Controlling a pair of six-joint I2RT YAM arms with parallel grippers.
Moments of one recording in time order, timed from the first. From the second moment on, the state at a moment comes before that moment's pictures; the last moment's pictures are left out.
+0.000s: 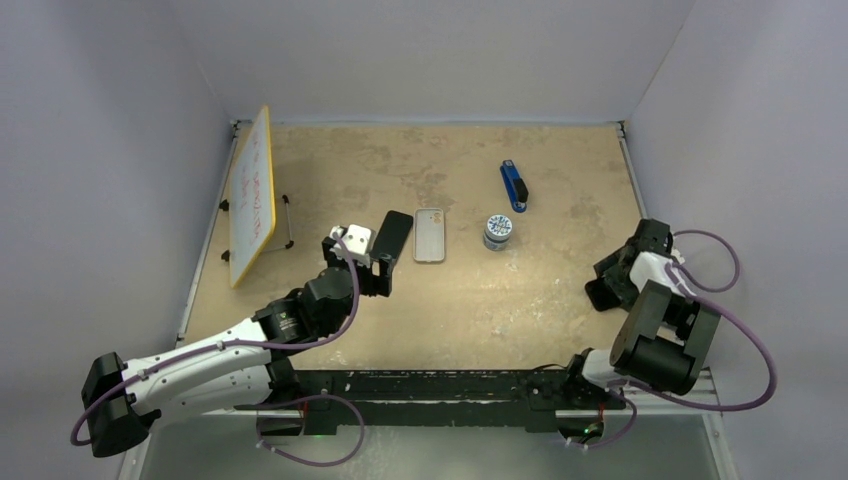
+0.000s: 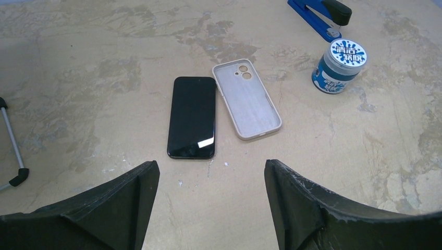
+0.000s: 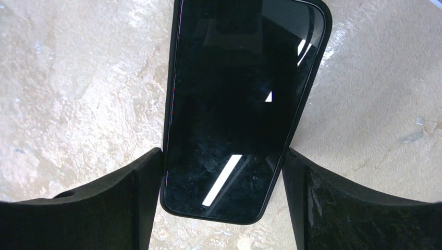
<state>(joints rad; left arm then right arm) -1.03 0.80 0.53 -0.02 -0.67 -0.25 -0.46 1.40 0.70 -0.49 0.17 0.60</state>
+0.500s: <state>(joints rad) -1.03 0.78 0.53 -0.01 -0.66 -0.25 -0.28 1.35 0.65 -0.38 -0.02 0.50</state>
